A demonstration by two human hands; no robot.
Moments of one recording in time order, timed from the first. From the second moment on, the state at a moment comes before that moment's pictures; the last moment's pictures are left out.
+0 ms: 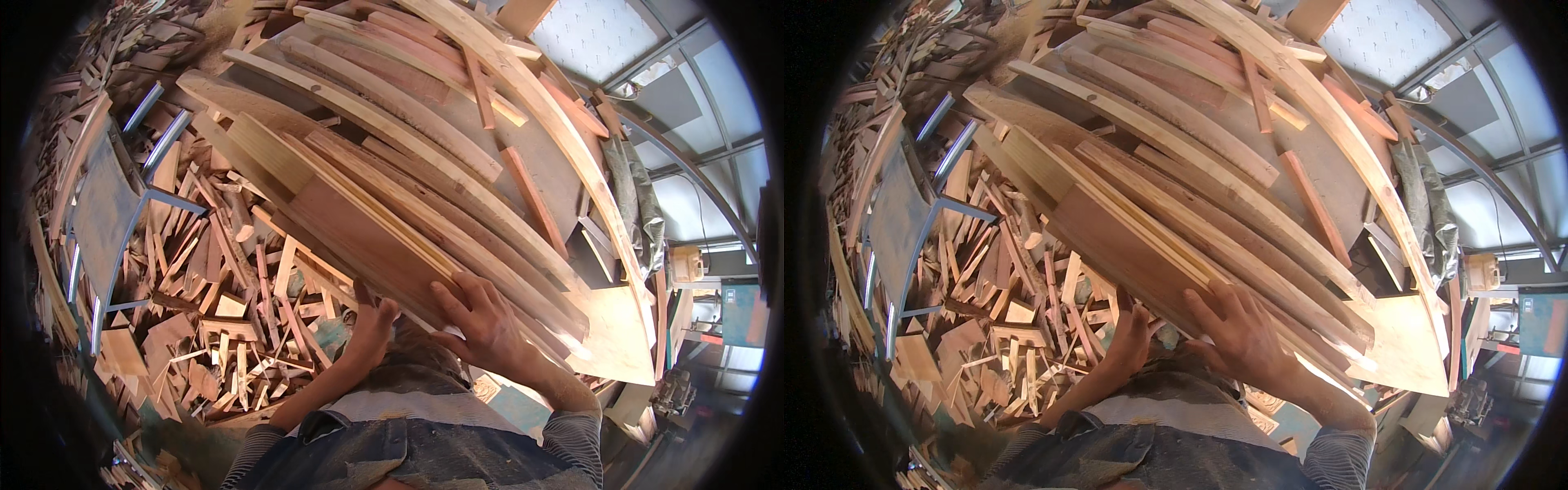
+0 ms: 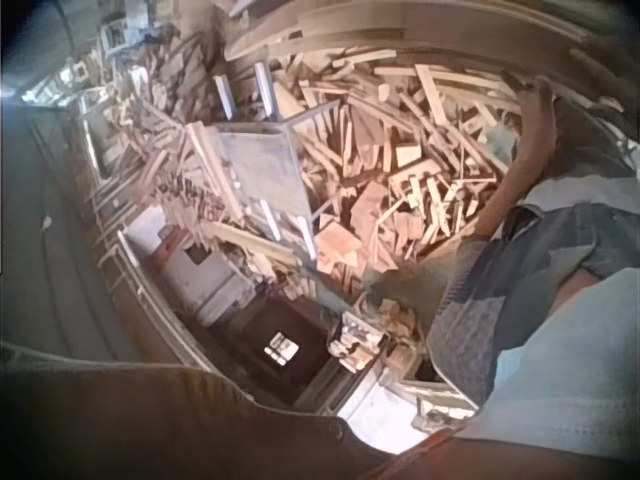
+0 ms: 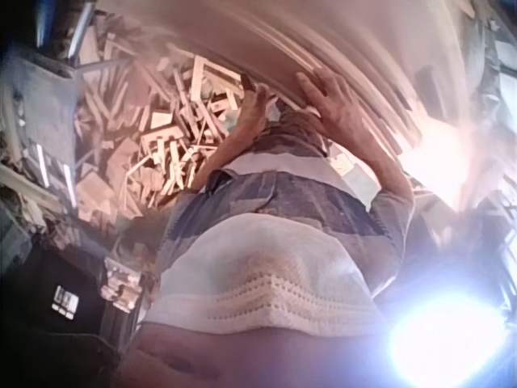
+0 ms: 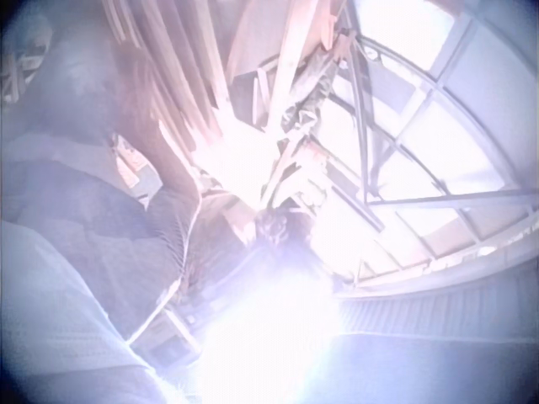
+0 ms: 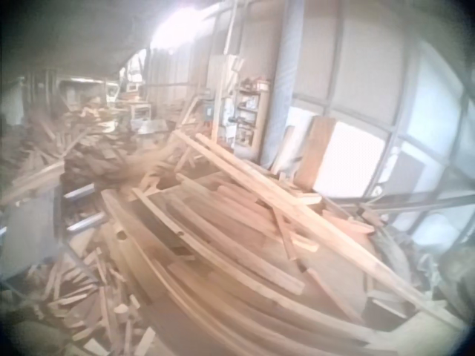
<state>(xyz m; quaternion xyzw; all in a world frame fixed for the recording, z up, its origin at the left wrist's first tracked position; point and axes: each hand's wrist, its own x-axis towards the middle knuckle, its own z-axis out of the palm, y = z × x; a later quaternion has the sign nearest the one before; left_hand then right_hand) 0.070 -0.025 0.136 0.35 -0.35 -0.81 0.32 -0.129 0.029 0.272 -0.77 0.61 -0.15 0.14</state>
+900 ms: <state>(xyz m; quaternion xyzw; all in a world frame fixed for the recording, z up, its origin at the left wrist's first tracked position) 0.052 -0.024 0.162 0.48 -0.33 -0.76 0.28 -0.414 -0.214 0.165 -0.48 0.72 -0.34 0.36</state>
